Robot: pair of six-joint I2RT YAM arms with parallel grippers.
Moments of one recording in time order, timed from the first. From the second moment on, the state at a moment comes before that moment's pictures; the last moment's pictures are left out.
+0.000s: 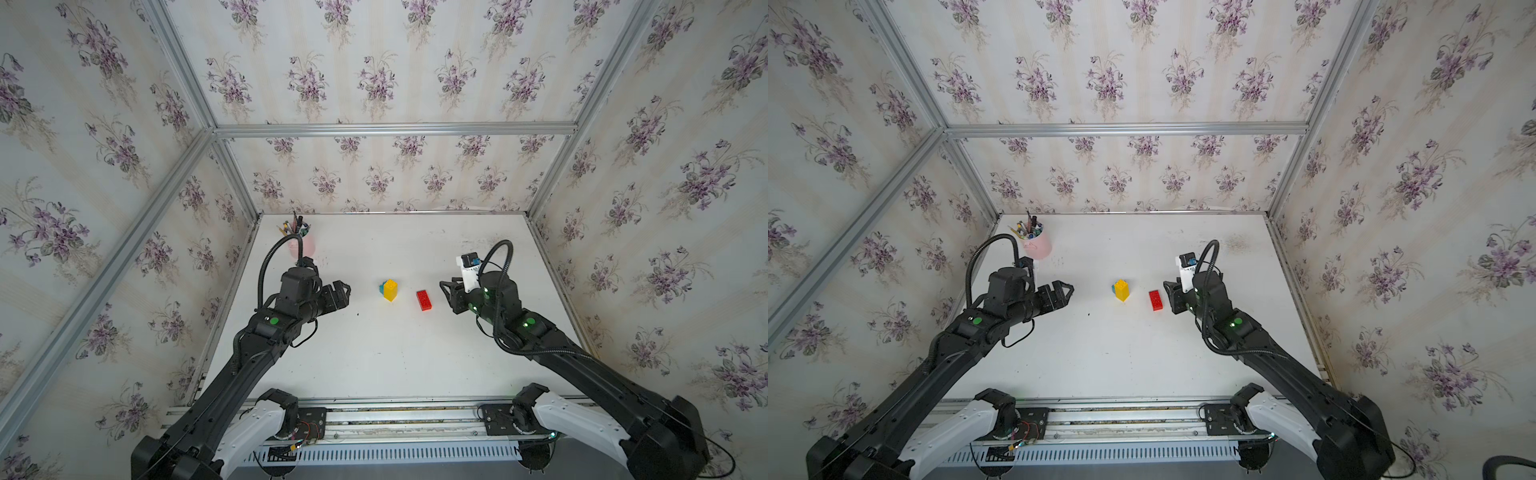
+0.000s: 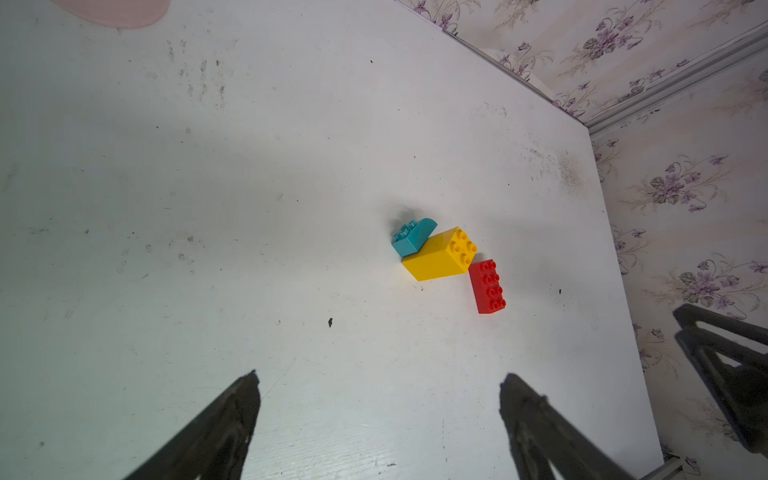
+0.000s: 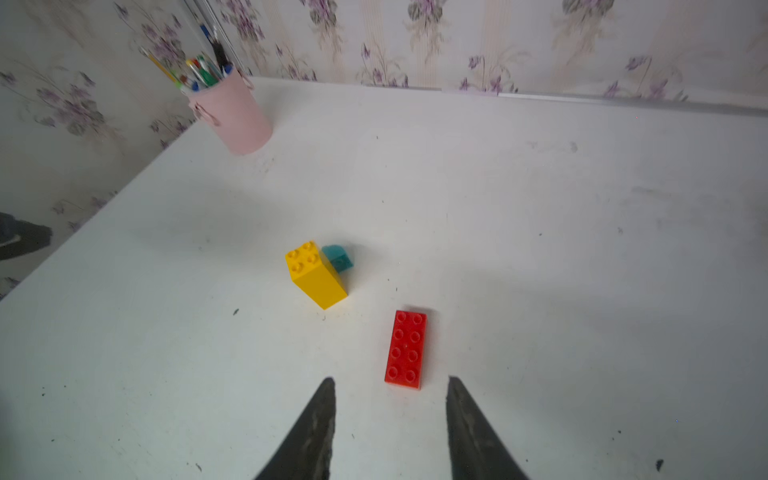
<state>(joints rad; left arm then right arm) -0.33 0.98 0.77 -0.51 0.08 -0.60 0.58 1.12 0.70 -0.16 0.00 0.23</state>
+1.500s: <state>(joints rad) -0.34 1.00 0.72 -0.51 0.01 -0.63 0.67 1.81 1.01 -0.26 0.17 0.20</state>
